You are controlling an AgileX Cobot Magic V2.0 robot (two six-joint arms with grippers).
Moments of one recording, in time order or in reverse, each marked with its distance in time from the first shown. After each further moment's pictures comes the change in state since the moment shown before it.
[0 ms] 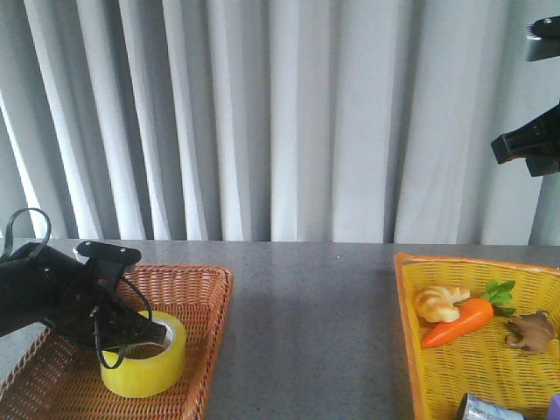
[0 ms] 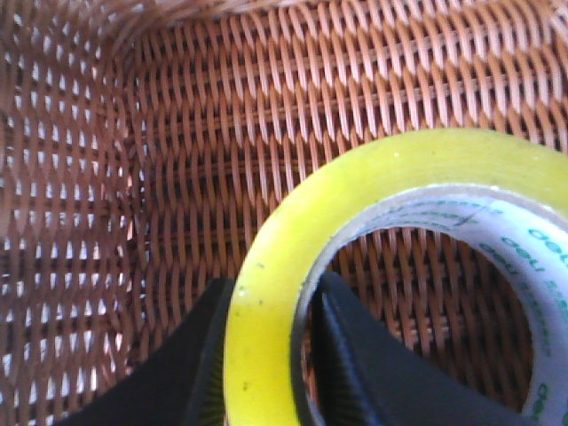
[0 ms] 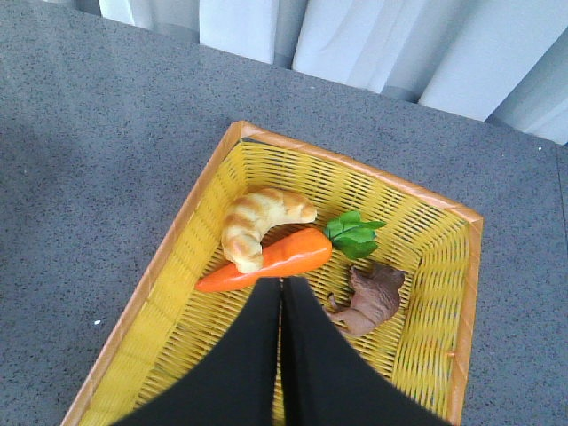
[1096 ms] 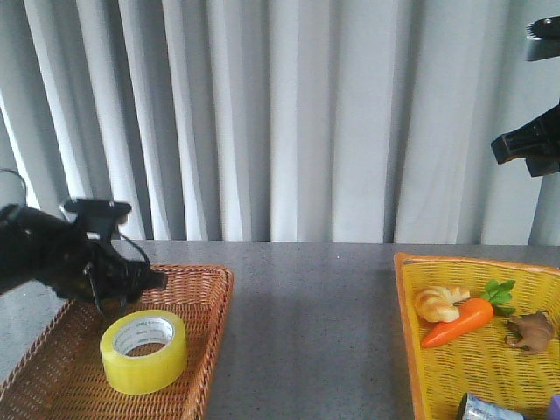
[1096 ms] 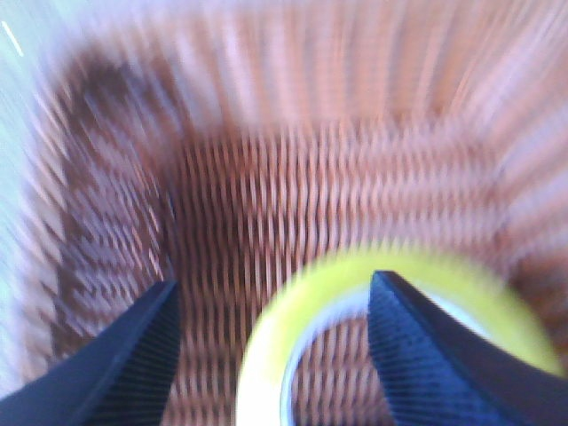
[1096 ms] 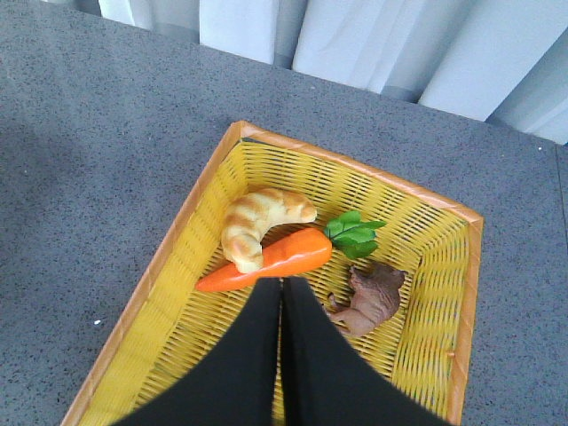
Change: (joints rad) left arm 0.006 -0.051 -0.132 -0.024 0.006 -0.035; right arm 0.000 0.000 0.000 0.000 0.000 0.000
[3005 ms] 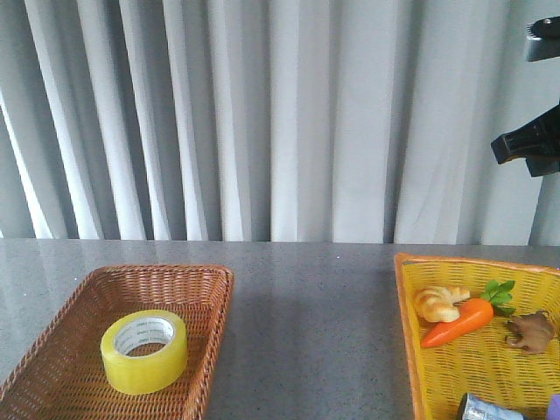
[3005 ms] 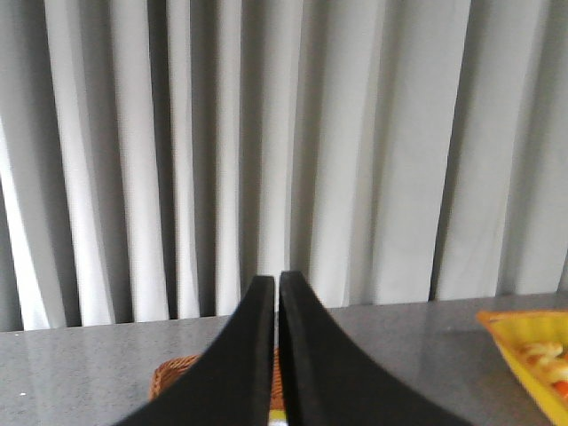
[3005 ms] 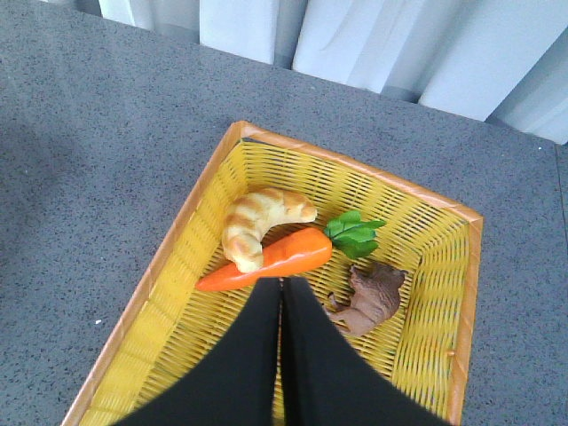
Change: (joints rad) left arm -0.001 -1.277 0.636 -0.192 -0.254 0.201; right arm 0.000 0.000 0.000 0.000 0.000 0.001
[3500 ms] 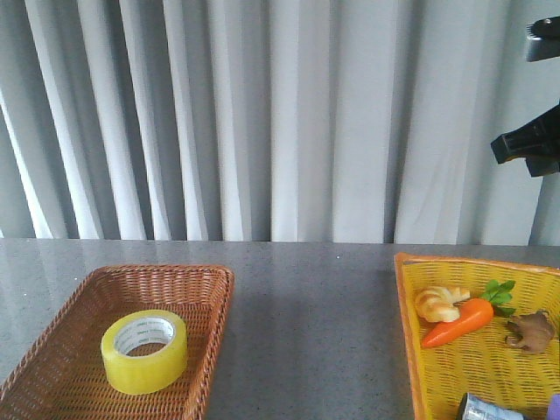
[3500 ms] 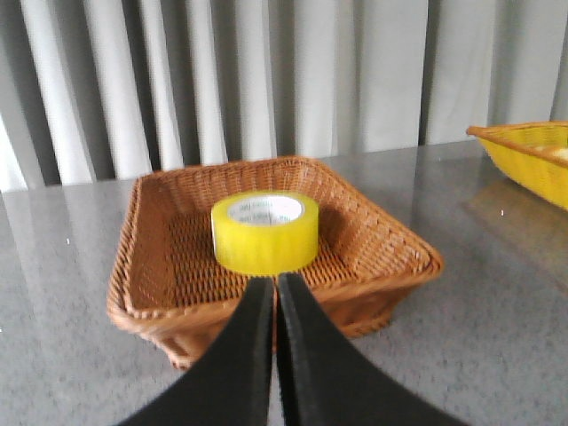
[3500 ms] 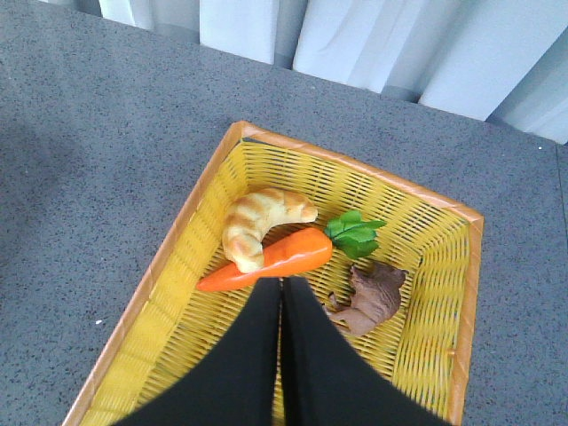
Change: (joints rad) left arm 0.000 -0.583 0.826 -0.149 -0.140 0.190; right arm 0.000 0.000 0.000 0.000 0.000 0.002
